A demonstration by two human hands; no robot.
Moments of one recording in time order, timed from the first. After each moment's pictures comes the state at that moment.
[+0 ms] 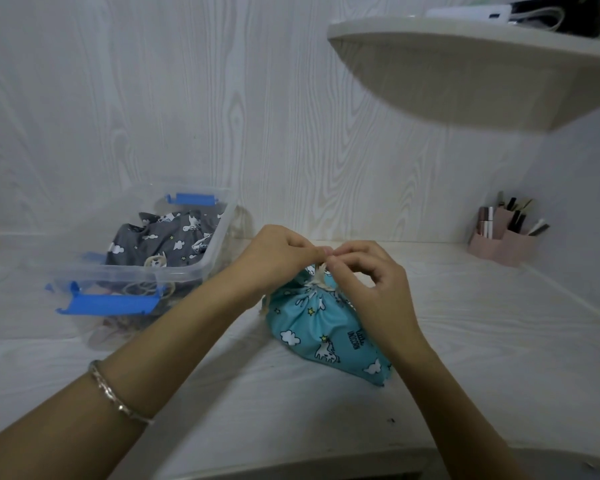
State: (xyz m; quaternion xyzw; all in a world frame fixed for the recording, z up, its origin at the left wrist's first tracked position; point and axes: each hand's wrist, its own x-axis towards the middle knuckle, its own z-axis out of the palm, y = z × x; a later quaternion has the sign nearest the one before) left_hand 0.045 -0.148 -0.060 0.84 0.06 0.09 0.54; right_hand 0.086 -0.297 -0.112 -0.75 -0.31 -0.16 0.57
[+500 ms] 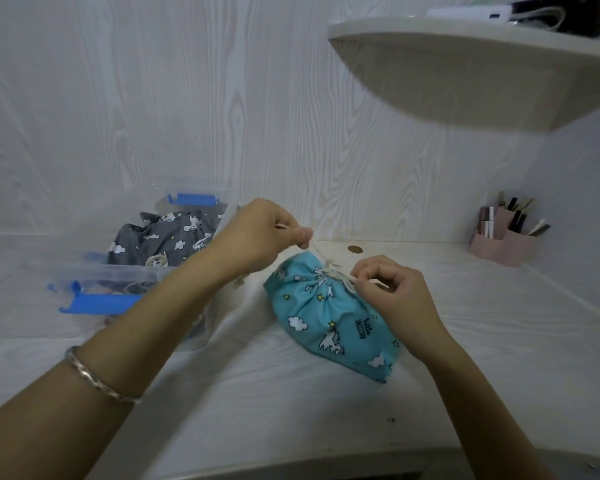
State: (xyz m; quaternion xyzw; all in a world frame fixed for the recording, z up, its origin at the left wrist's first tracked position) left_hand 0.050 -0.123 -0.044 0.90 0.02 0.15 0.40; right_hand 0.097 -0.325 -0.113 -0.74 -0.30 -0.06 0.60
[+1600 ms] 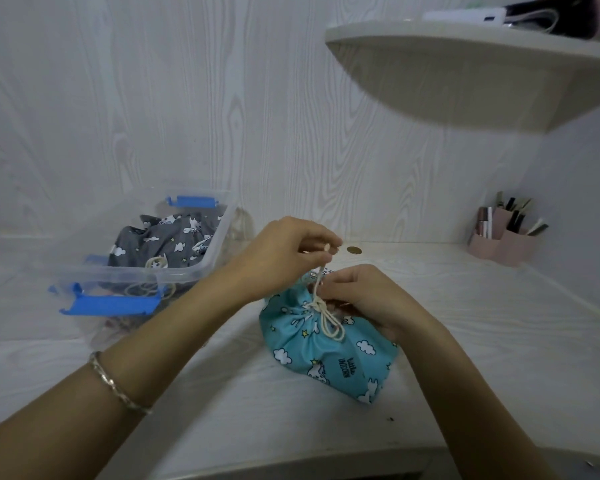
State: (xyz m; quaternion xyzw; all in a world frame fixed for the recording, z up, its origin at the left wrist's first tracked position) left_hand 0.056 -0.141 -0.063 0.90 -0.10 0.14 0.41; right_hand 0.100 -0.298 -0.097 -0.77 -0.21 0.21 0.57
